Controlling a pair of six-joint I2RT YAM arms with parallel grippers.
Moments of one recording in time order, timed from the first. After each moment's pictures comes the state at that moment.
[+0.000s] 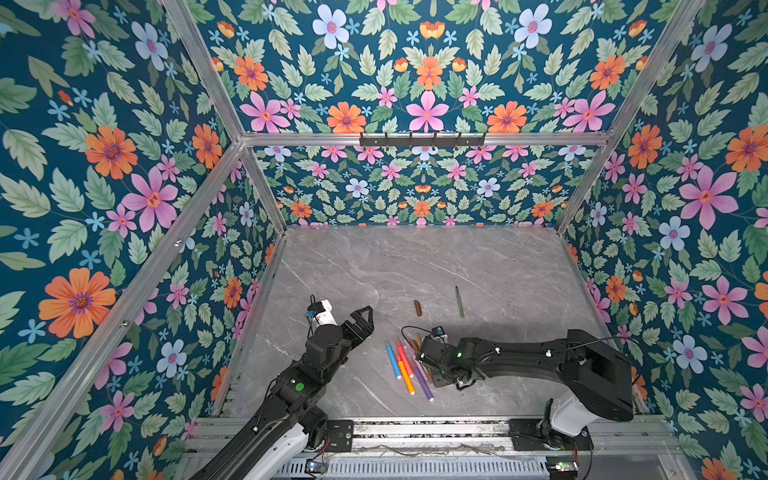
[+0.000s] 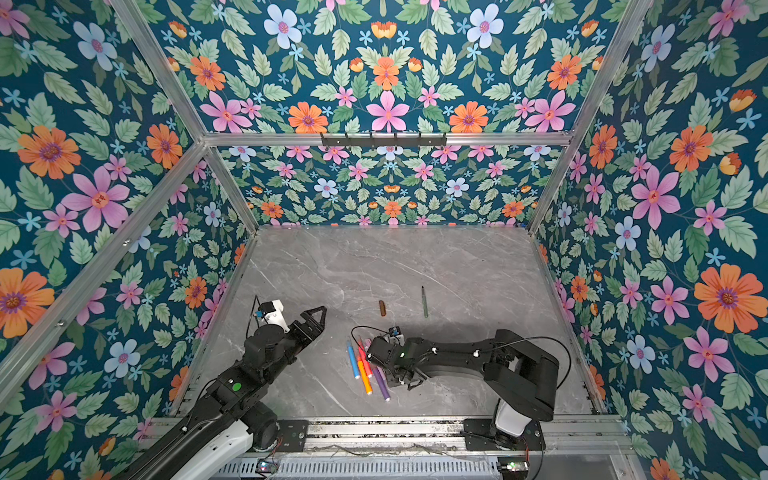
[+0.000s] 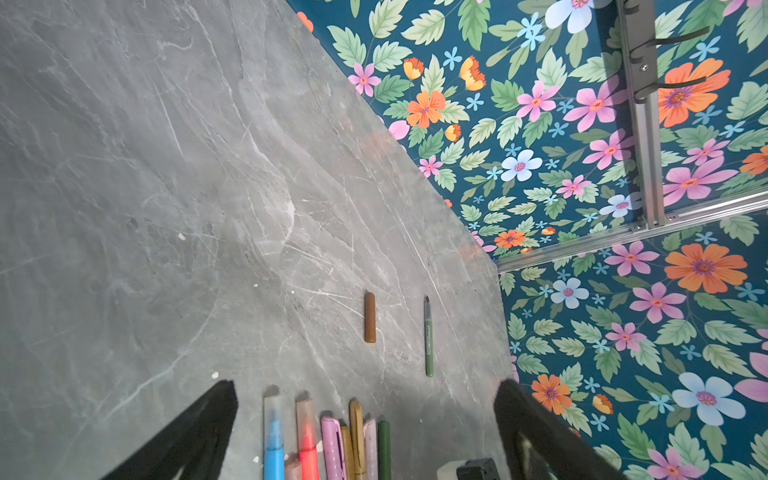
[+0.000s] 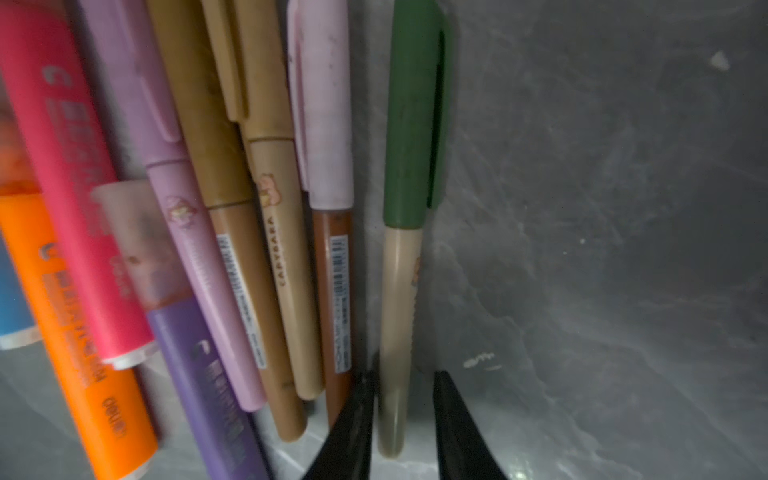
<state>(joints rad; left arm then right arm) -0.63 0.55 0.38 -0.21 -0.23 -1.04 1.14 1.65 0.90 -0.62 0.18 0.87</state>
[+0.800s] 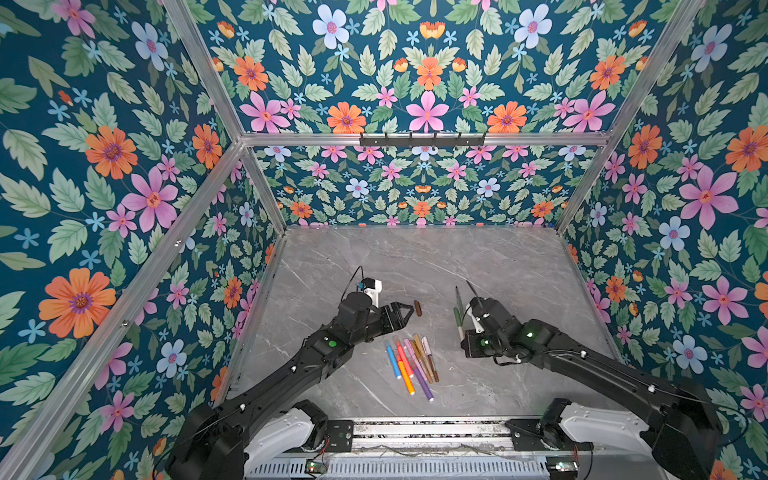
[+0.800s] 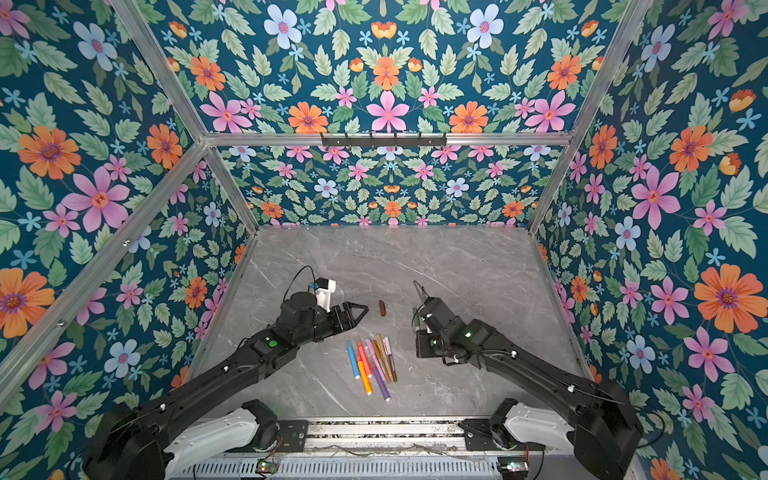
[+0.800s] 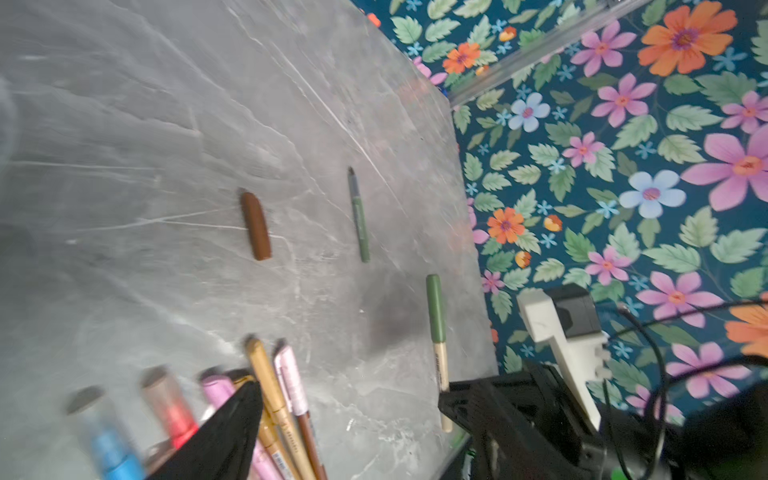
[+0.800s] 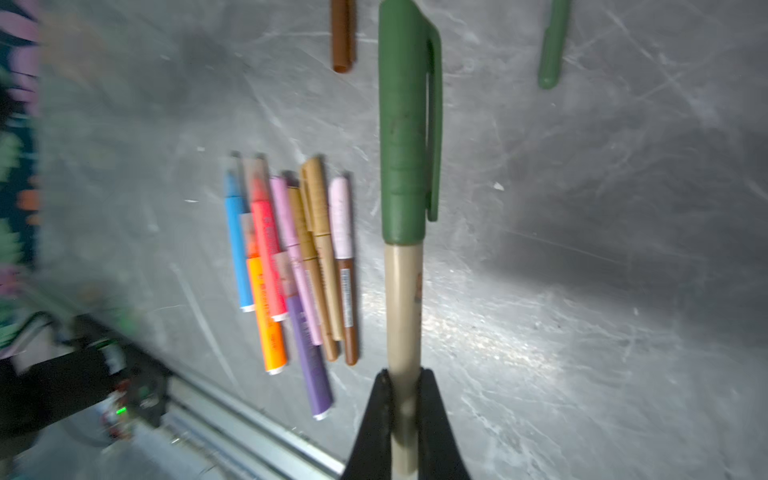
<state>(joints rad) -0.66 1.08 0.62 -0.01 0.26 -0.89 0.72 1.12 0.78 -0.62 -0.17 0.65</state>
